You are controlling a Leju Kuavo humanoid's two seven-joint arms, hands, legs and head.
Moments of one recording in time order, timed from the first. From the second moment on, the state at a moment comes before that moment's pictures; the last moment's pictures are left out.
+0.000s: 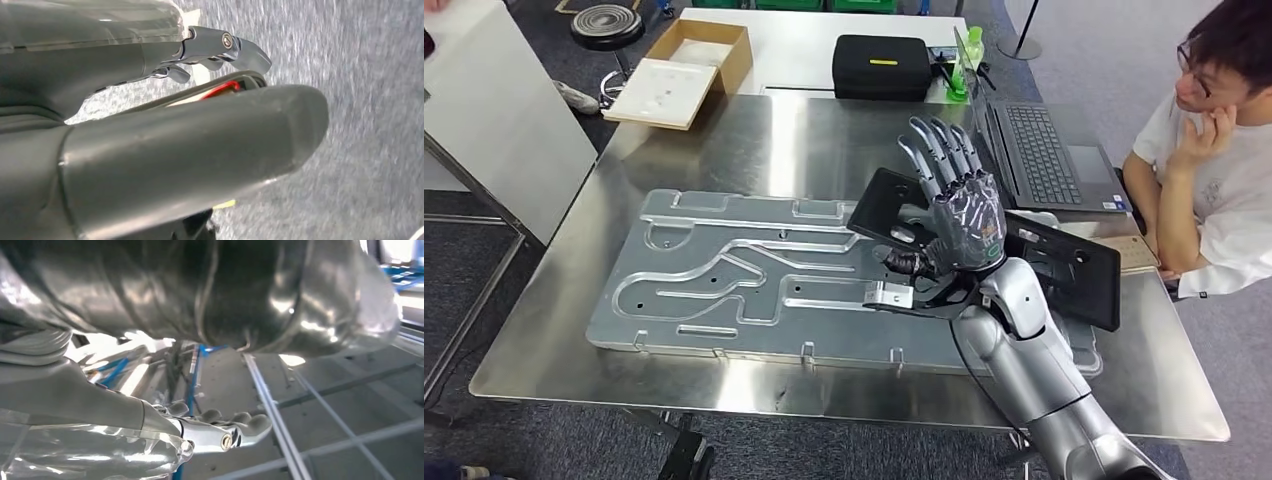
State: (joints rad) left arm -0.27 -0.06 -1.51 -0.14 1.36 0.10 -0.48; right arm -0.59 -0.04 0.41 -1.32 0.97 -0.70 -0.36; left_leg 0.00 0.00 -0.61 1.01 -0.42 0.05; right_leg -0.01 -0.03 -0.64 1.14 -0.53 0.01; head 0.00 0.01
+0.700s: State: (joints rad) left arm -0.26 -0.06 -1.51 -0.14 1.36 0.10 -0.48; right arm -0.63 -0.04 0.43 -1.34 0.97 -0.67 -0.34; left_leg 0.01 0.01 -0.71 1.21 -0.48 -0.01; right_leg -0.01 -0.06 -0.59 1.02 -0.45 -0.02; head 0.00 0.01
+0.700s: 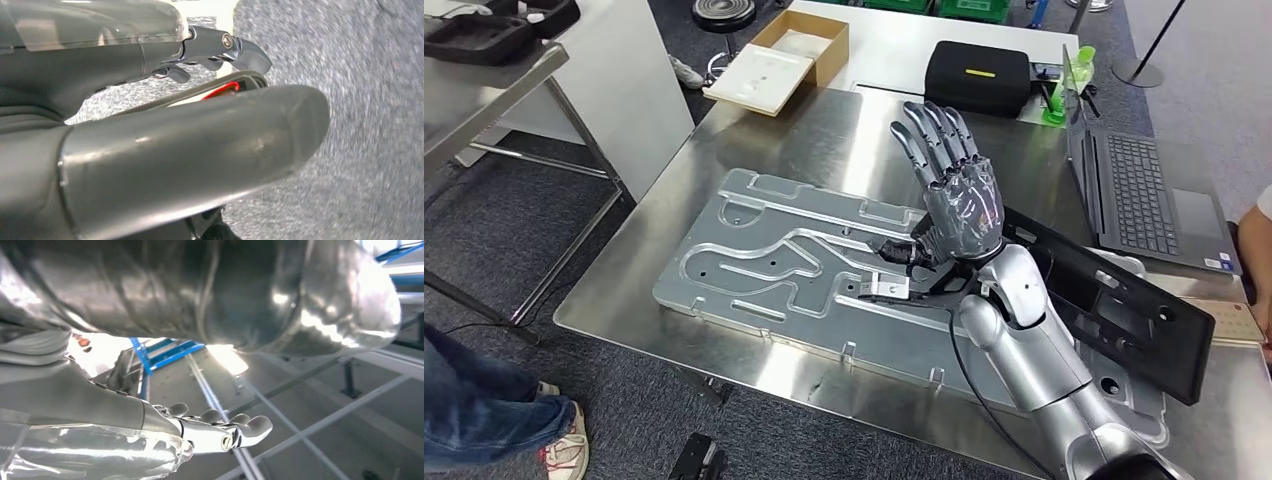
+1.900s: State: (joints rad) left arm -0.22 -0.02 -1.51 -0.14 1.38 0.12 -0.44; right arm -0.61 -0.07 0.44 -1.39 0.97 -0.67 -0.33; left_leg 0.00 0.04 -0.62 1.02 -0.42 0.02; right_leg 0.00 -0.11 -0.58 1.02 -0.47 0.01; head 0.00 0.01
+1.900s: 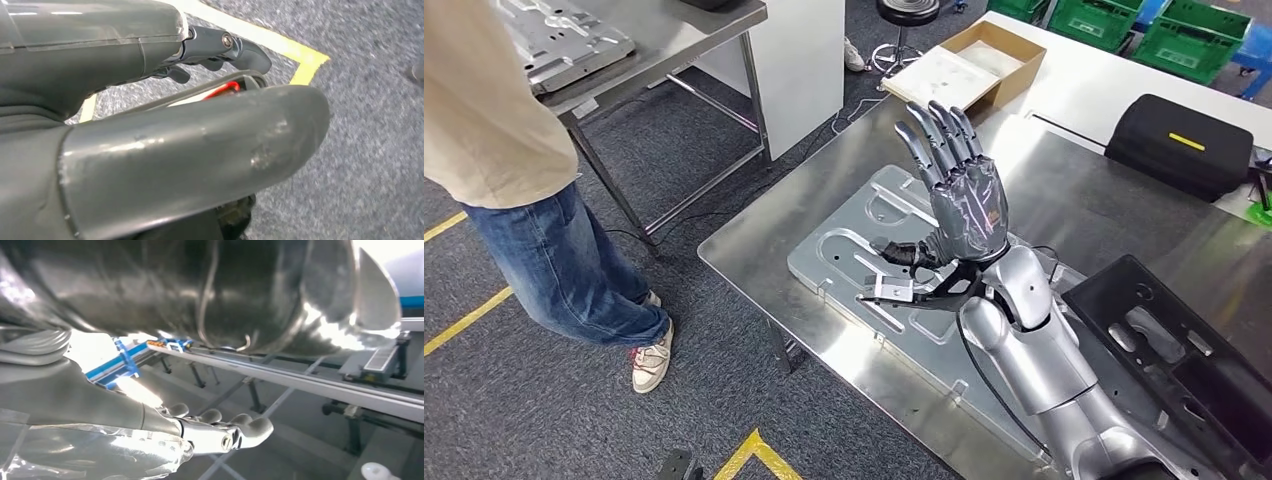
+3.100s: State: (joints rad) left arm -0.21 0.00 -1.51 -0.14 1.36 0.11 -0.44; right arm -0.55 -0.10 0.44 -1.43 0.97 -0.70 -0.34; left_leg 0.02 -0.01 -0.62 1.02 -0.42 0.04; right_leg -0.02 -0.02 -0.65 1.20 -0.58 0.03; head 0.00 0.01
